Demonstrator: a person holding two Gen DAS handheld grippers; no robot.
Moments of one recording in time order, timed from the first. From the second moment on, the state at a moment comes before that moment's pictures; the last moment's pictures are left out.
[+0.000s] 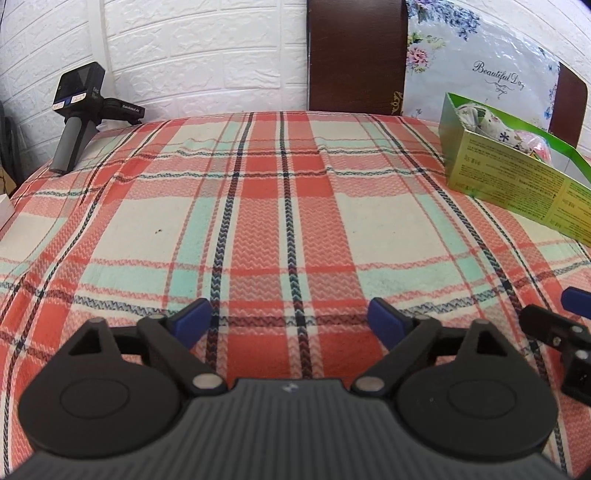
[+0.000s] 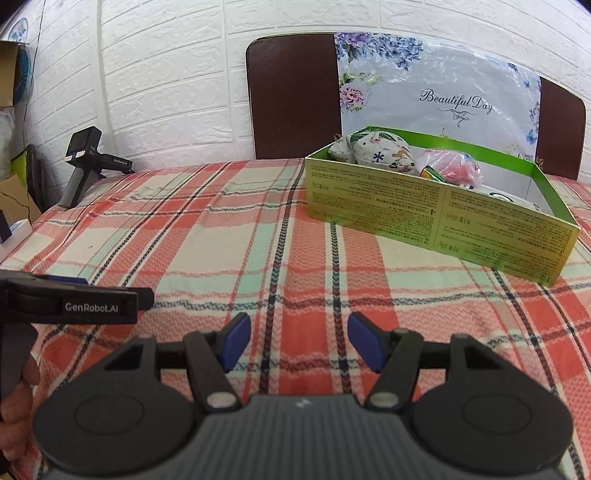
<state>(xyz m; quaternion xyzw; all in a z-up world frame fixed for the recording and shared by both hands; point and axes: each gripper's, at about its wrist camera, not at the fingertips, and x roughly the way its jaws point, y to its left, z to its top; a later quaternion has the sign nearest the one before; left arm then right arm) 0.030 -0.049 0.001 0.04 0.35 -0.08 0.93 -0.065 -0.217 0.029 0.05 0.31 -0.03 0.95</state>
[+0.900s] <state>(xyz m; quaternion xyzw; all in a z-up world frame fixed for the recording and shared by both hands) 0.036 -0.042 0.010 0.04 0.36 -0.07 0.93 -0.071 -0.221 0.042 0.08 0.31 -0.04 0.95</state>
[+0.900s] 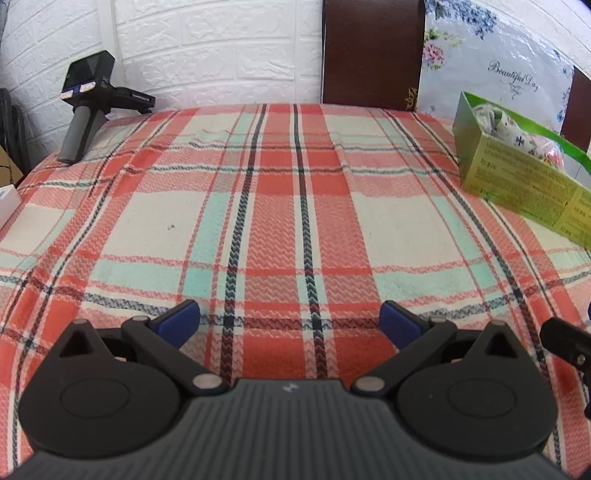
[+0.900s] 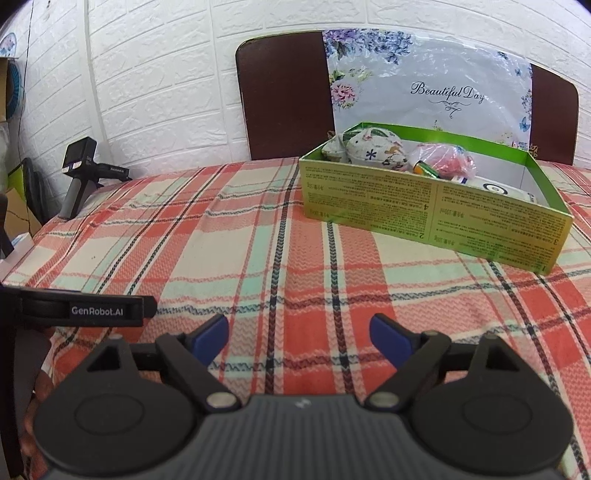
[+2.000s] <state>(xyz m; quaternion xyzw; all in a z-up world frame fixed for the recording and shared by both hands) -0.004 -0.070 0.054 0.05 0.34 -0.12 0.93 -0.088 -0.230 0.071 0.07 0.29 -0.10 0.95</state>
